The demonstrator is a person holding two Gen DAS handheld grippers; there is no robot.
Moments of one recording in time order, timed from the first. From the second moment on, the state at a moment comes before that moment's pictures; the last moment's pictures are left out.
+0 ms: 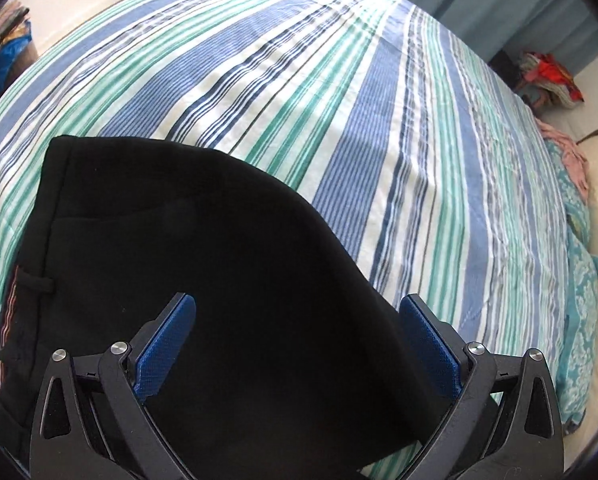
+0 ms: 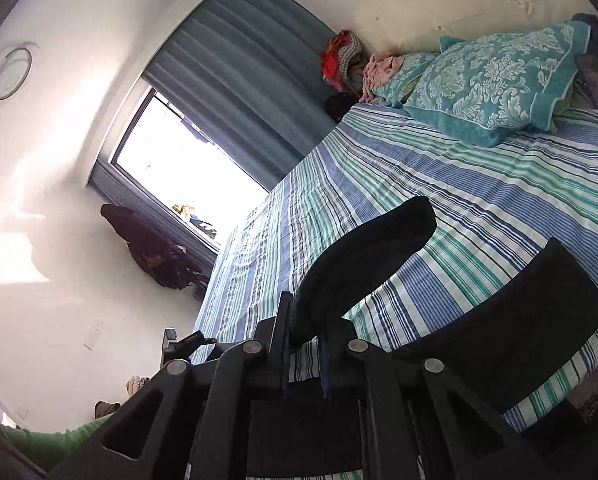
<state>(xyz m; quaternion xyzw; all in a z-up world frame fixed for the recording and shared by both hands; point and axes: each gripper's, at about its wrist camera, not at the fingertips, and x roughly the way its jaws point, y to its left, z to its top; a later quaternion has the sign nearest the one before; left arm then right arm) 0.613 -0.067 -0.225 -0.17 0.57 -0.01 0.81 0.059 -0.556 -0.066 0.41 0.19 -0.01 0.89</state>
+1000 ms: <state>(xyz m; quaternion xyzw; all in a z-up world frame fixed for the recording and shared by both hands) 0.329 0.006 -0.244 -0.22 0.58 -0.06 0.79 0.037 -0.696 -0.225 0.48 0.37 -0.17 0.78</state>
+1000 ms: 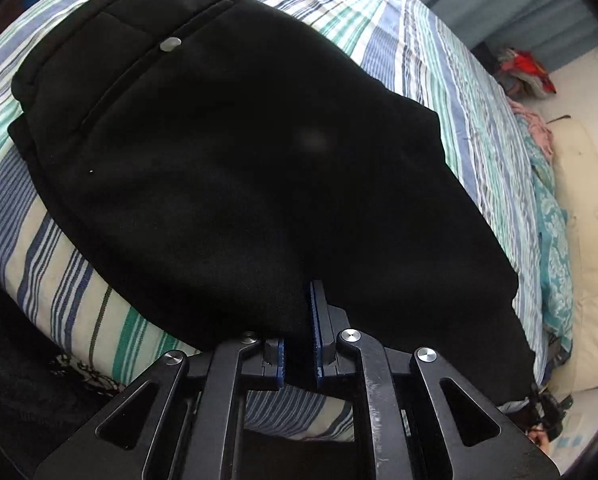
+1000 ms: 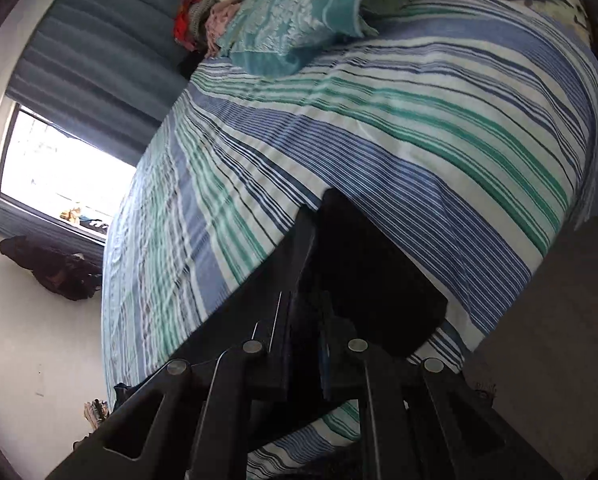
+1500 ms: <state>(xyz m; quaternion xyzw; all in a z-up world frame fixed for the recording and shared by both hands) 0.320 -0.020 -0.236 -0.16 0.57 -0.07 0.80 0.043 -0.701 -0.214 0.38 0.42 -0.19 0.80</state>
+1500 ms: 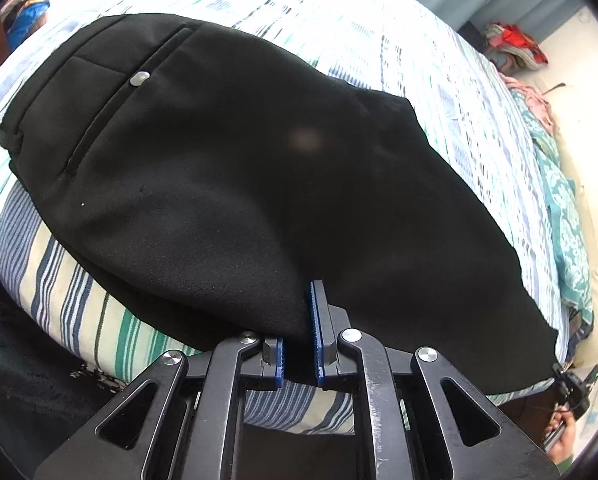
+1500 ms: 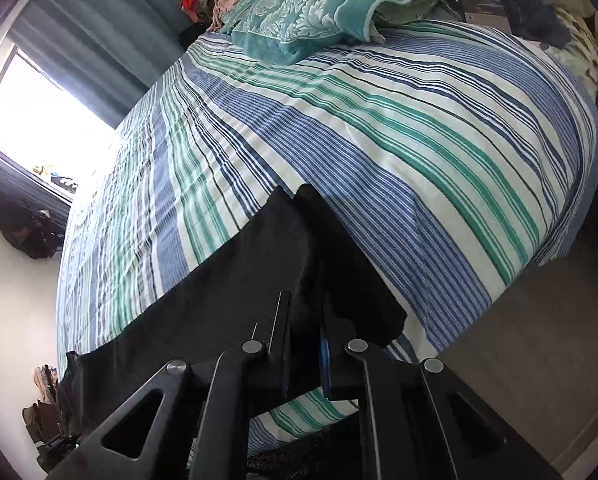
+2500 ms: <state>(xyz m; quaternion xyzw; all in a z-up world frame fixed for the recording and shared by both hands) 0.304 -0.031 -0.227 -0.07 0.57 -0.05 0.82 0.032 -0.684 -0.209 0.29 0.42 -0.28 0.82</state>
